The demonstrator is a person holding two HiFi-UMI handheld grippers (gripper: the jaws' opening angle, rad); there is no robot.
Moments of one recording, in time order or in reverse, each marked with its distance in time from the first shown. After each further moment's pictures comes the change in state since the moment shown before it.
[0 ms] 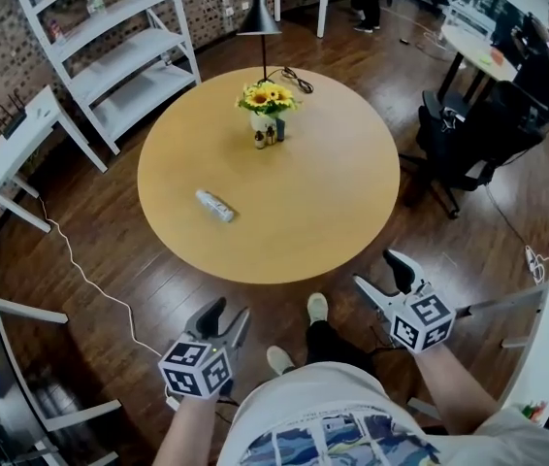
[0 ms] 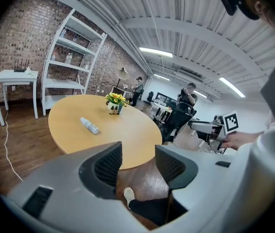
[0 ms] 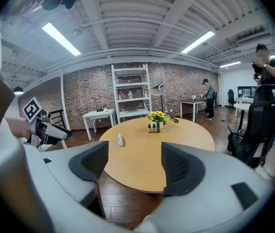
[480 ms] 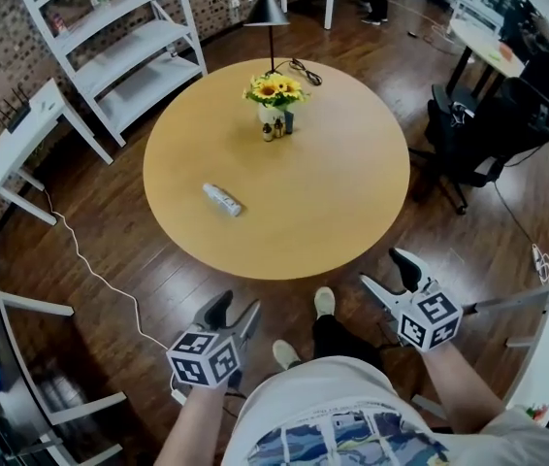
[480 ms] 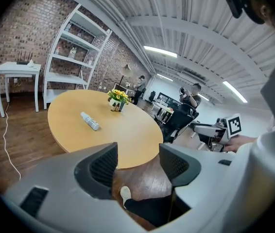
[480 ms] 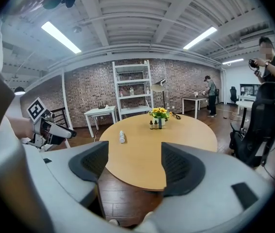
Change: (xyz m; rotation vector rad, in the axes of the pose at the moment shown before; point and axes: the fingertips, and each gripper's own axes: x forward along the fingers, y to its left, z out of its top) left arm 0.019 0.010 -0.004 -0.064 0.012 -0.001; right arm 0.009 0.000 -0.007 0.009 0.045 0.028
